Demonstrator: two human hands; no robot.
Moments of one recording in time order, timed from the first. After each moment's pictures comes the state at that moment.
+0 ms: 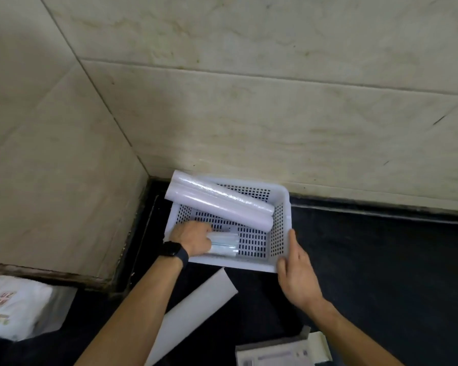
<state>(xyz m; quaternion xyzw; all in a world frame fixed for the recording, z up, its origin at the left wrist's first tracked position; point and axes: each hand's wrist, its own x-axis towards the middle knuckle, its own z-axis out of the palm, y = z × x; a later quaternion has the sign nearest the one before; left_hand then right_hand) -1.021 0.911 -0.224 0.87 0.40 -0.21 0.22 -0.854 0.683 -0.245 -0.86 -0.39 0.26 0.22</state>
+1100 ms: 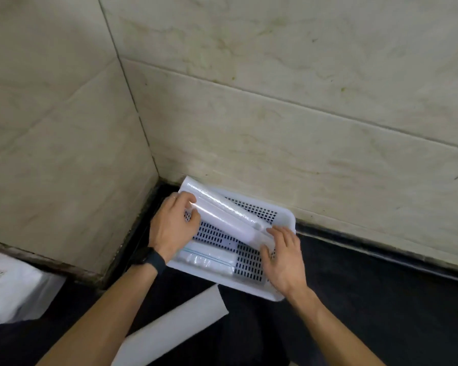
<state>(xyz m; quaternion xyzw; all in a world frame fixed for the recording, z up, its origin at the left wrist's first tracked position) -1.045 0.927 -0.197 0.78 0.51 0.26 0.25 -0.830 0.760 -0.230 -0.83 -0.51 0.12 0.19</state>
